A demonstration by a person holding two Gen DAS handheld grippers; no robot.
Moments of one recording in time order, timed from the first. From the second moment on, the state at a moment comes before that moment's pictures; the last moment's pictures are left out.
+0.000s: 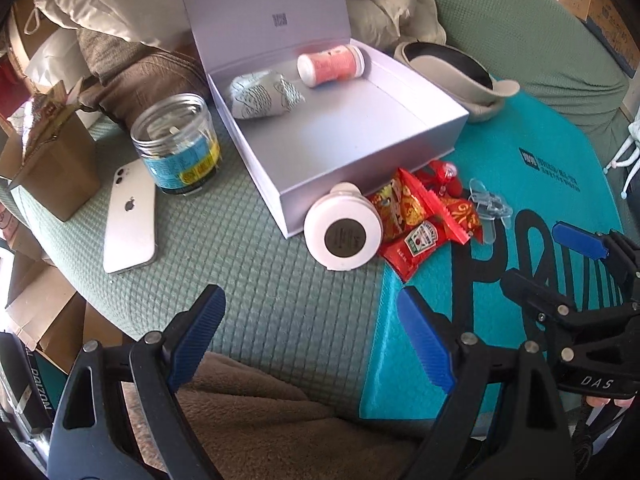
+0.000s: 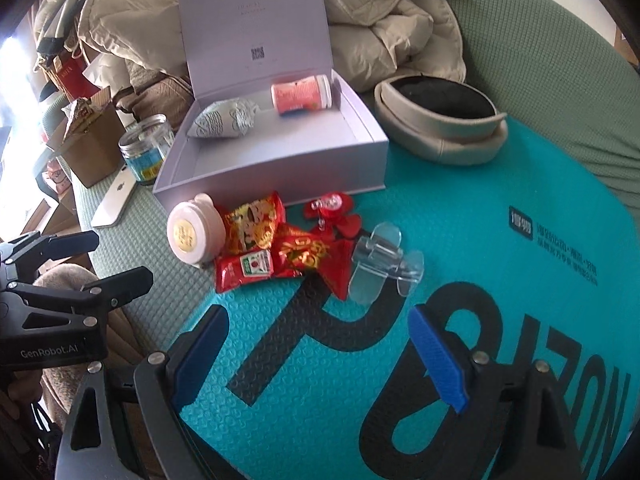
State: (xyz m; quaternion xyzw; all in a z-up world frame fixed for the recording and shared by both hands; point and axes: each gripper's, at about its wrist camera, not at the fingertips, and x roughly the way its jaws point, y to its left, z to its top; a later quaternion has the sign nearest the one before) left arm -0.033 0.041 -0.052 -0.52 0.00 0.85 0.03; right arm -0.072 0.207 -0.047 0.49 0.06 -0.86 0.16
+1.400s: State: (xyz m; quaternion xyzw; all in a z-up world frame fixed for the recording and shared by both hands) left arm -0.092 0.048 -0.103 -0.52 -0.03 0.85 0.06; right arm -0.146 0.237 -0.092 0.51 0.04 -0.85 0.11
